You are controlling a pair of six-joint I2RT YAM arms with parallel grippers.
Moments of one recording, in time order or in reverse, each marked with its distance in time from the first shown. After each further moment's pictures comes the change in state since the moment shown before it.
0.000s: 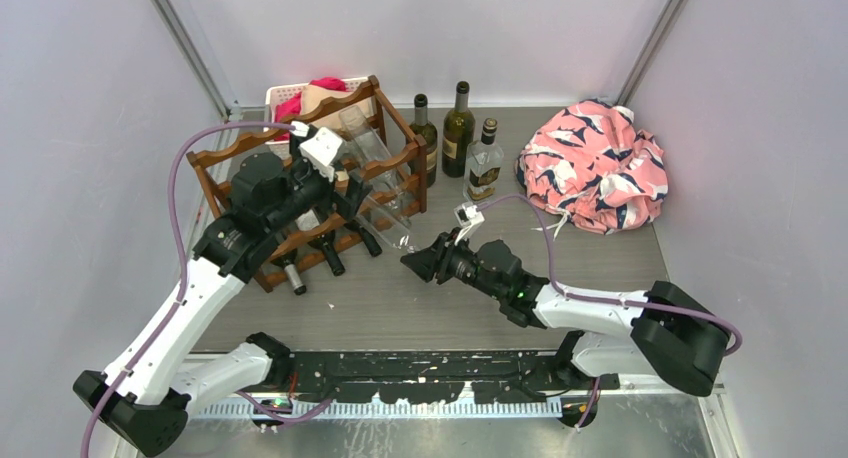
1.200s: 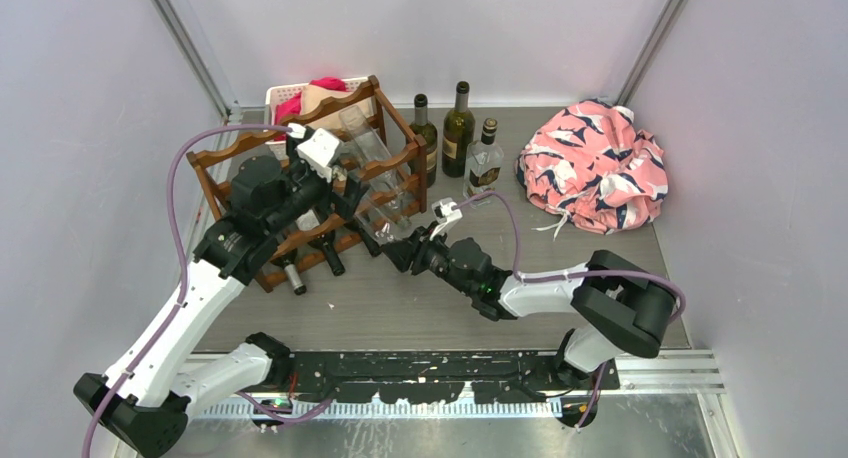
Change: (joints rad) left arm 0.010 -0.014 -0.029 0.027 -0.019 0.000; right arm 0.067 0.294 0.108 0.235 0.163 -0.067
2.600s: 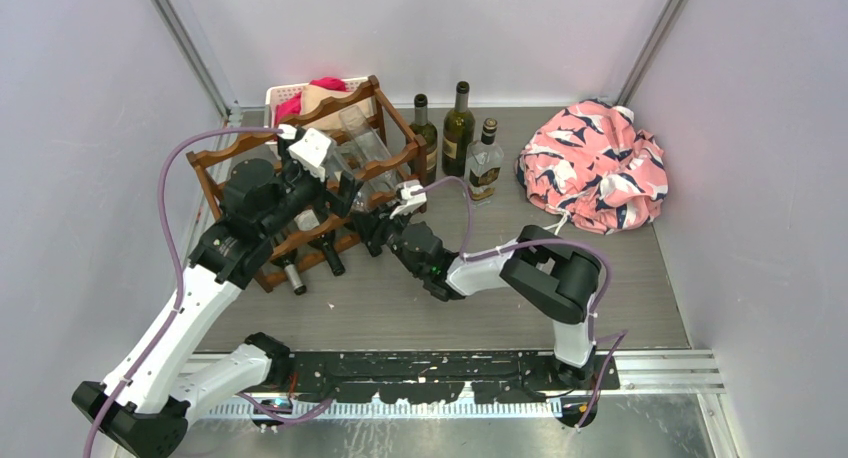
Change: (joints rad) left arm 0.022 -0.031 -0.019 0.026 -0.023 0.000; right arm 0.036 0.387 0.371 0.120 0.244 -0.126
